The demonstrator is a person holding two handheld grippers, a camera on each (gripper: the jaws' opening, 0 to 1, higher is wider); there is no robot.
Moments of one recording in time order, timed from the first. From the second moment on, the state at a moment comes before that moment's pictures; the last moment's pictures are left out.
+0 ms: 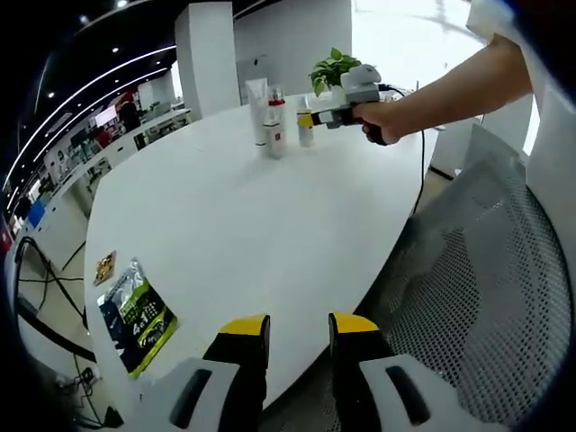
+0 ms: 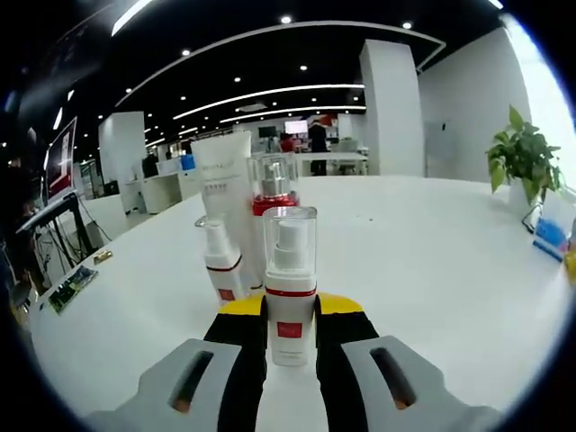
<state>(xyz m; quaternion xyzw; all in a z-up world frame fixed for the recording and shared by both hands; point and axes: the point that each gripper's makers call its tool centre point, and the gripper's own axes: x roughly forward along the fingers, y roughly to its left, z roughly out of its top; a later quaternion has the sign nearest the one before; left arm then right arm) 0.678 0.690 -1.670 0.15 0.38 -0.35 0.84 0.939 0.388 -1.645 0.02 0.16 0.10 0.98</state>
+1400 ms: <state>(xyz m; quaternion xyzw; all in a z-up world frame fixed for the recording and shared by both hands) 0.674 0.694 -1.682 0.15 0.41 -0.35 0.83 0.966 0.402 -1.656 -0.01 0.12 0.10 0.99</state>
